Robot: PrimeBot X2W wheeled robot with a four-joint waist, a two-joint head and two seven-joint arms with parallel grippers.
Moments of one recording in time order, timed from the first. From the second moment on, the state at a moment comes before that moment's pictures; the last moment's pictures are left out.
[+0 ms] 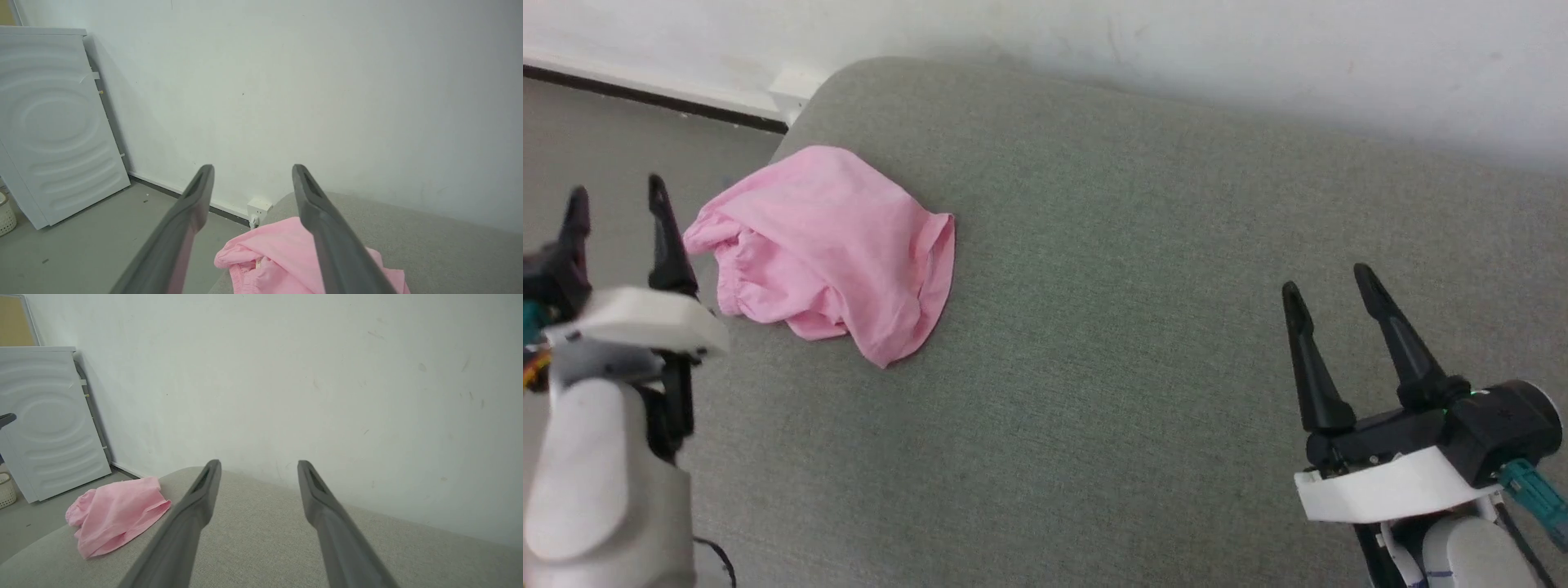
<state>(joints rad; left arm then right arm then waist) -0.42 0.24 0.17 0.30 -0.15 0.05 -0.17 -0.04 -0.06 0.10 -0.14 0.11 0.13 -0.20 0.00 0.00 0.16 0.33</state>
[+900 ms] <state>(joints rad) -0.92 0.70 -0.41 0.63 -0.73 -0.12 0.78 -0.22 -0.10 0.14 -0.21 0.10 0.13 -0.26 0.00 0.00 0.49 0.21</state>
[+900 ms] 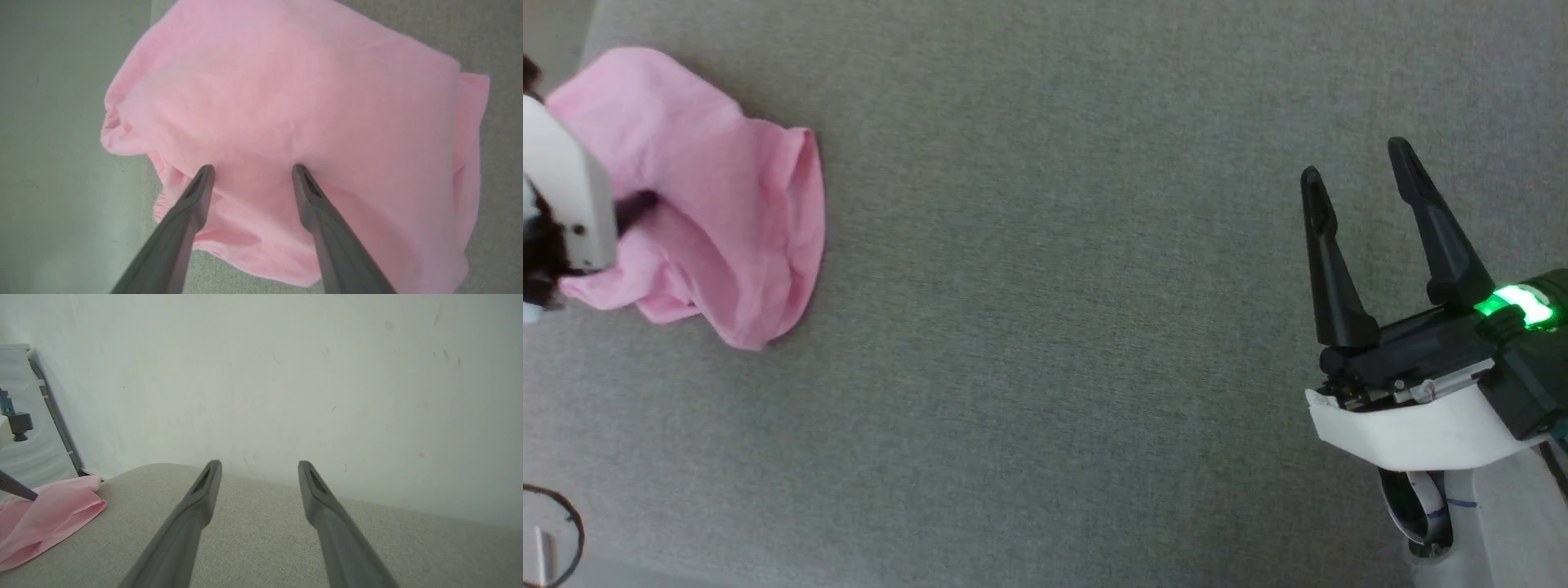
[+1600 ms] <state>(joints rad) -0.96 0.75 -0.61 0.64 -0.77 -0.12 0.69 -0.20 -0.09 0.15 -0.18 0.08 0.13 -0.26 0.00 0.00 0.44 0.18</state>
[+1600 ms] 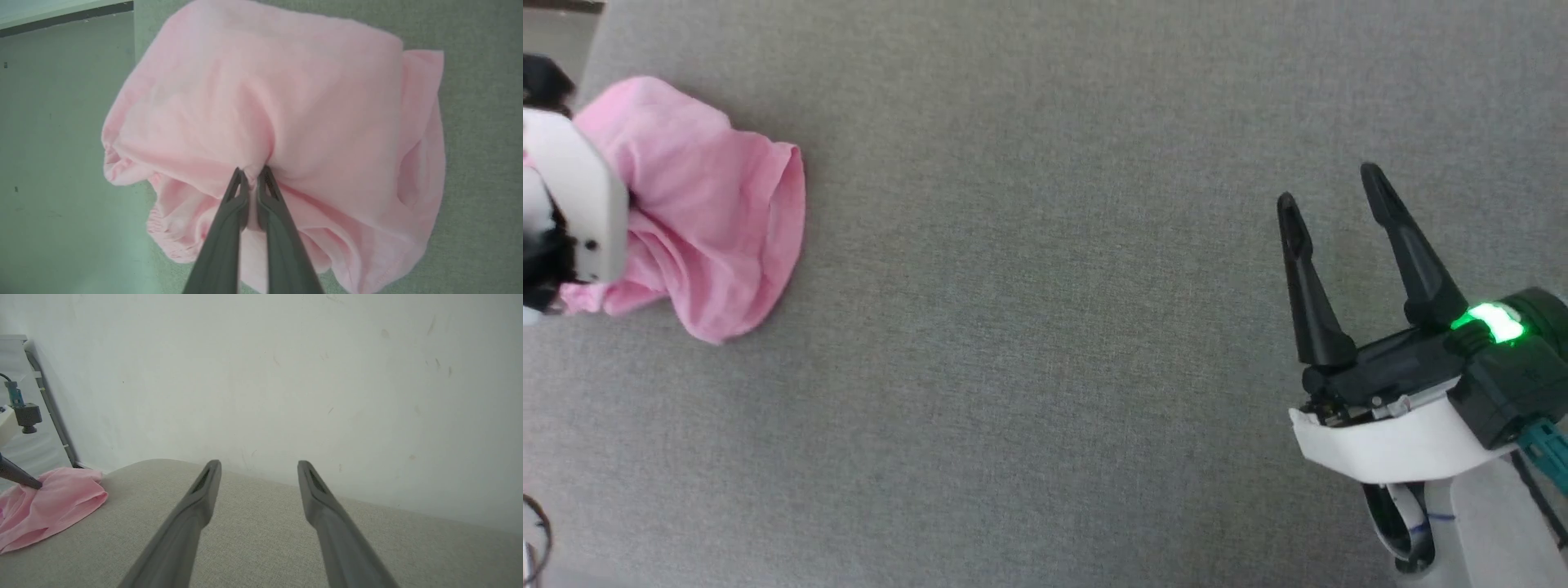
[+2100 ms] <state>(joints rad) -1.15 0.81 -0.77 0.29 -0.77 -0.12 0.58 -0.13 -0.06 0.14 -0.17 0.09 0.13 -0.26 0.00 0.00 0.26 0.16</state>
